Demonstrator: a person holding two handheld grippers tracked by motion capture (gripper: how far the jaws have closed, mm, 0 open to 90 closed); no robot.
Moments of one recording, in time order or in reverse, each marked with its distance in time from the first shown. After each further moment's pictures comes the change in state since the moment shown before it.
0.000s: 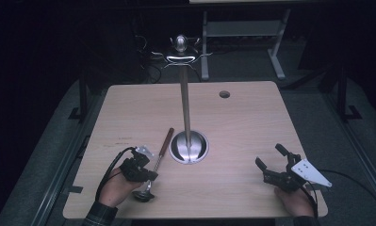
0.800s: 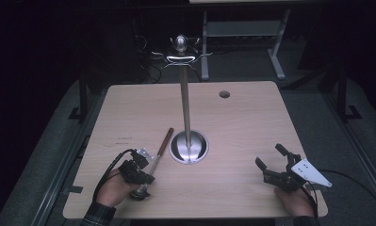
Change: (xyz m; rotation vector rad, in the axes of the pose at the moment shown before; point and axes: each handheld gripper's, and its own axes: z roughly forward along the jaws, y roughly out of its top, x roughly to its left) left arm 0.011 -0.005 0.001 0.091 0.011 0.018; right arm 0.000 0.000 0.000 0.000 -0.001 0.000
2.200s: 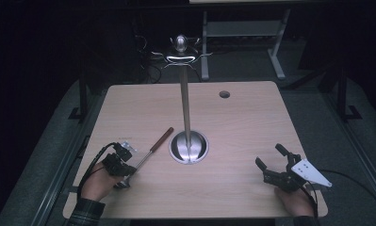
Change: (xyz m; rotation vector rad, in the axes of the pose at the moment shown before) left arm 0.039 -0.017 -0.021 0.009 0.193 -0.067; right arm 0.000 0.000 0.000 -0.001 0.001 0.000
